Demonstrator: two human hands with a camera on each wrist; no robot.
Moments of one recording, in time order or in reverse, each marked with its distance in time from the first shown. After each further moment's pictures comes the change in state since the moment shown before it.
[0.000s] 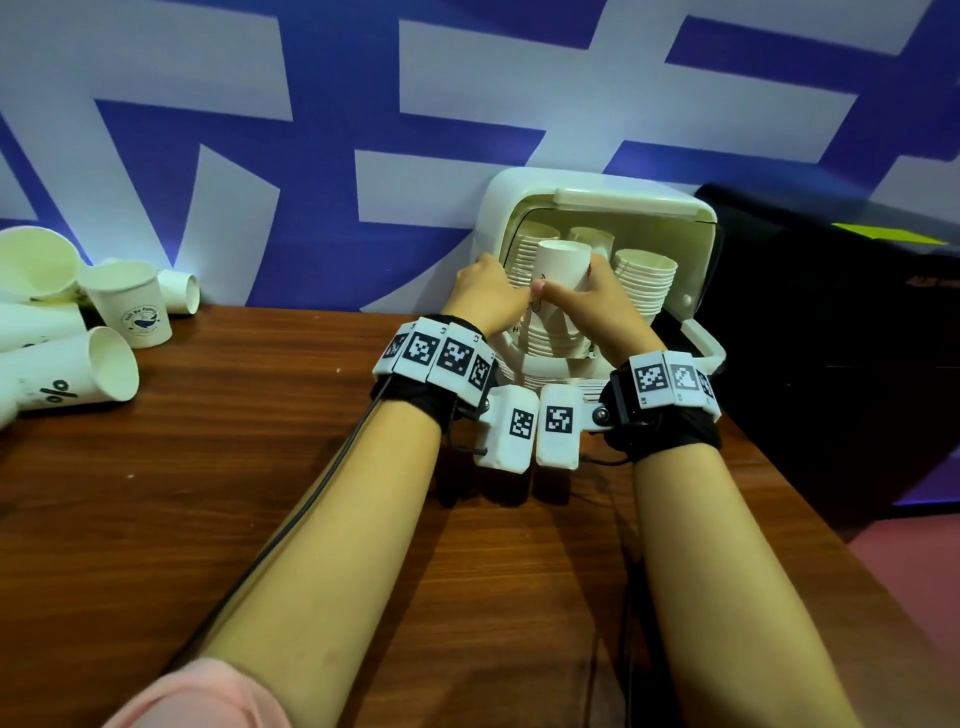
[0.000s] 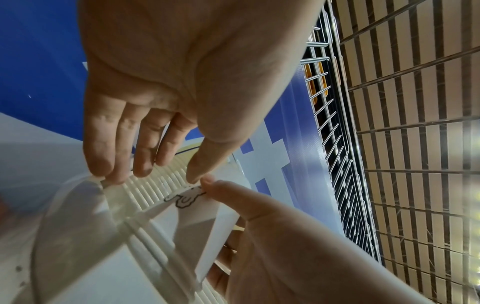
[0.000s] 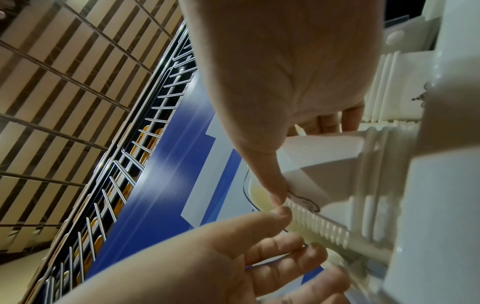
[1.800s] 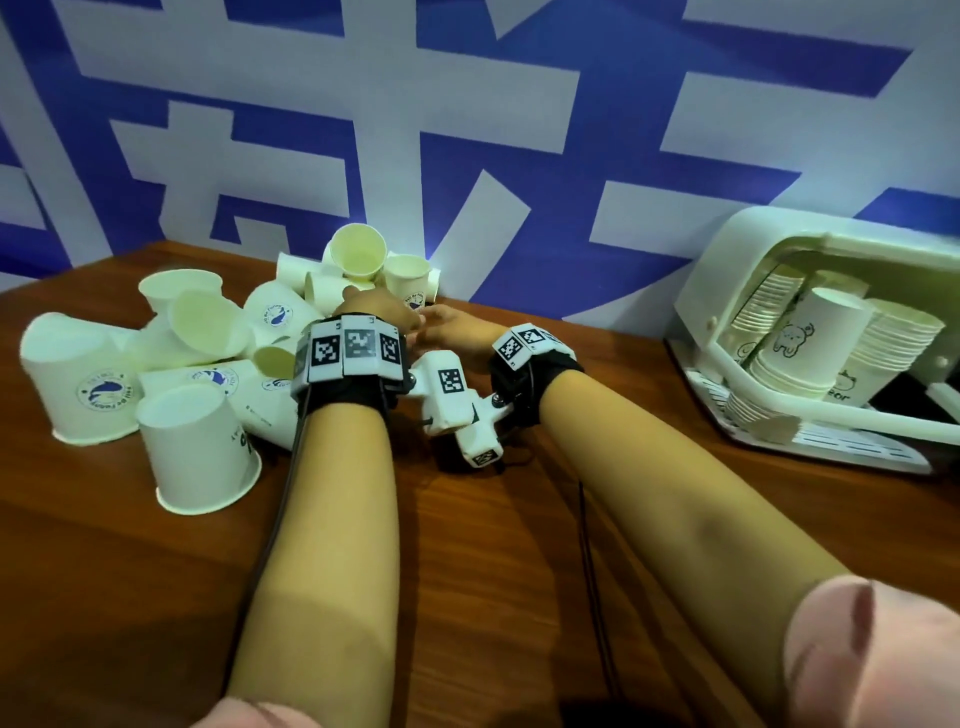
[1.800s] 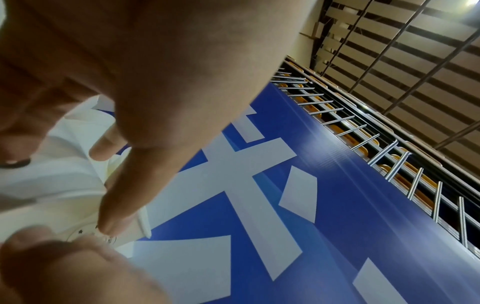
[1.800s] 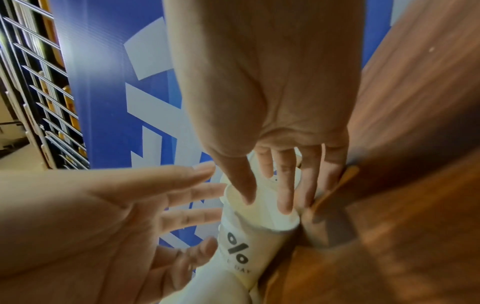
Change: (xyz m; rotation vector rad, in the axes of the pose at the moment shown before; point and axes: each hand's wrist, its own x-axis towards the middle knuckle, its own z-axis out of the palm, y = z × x) left_hand -0.093 -0.207 -0.237 0.370 0.163 -0.613; right_hand -0.050 -0.127 0.348 0.120 -1.025 0.038
